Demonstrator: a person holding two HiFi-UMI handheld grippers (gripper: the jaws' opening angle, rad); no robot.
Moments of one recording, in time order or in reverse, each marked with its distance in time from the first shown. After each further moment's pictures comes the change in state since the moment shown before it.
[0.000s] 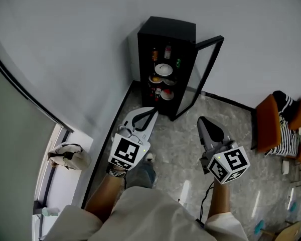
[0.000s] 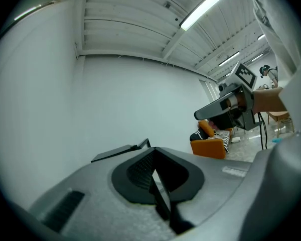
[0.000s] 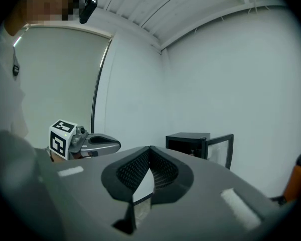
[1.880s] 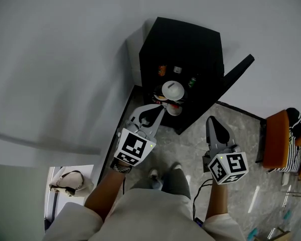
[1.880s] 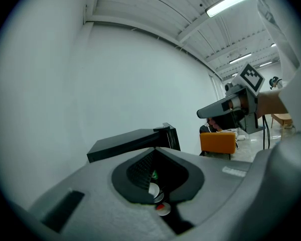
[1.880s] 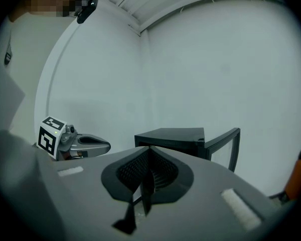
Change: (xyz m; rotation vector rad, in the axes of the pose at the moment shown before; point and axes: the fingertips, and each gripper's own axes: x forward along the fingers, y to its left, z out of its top) left arm 0.236 0.230 -0.112 -0.096 0.107 -0.059; right arm 0.289 -0.184 -0.010 0.068 0.055 -0.184
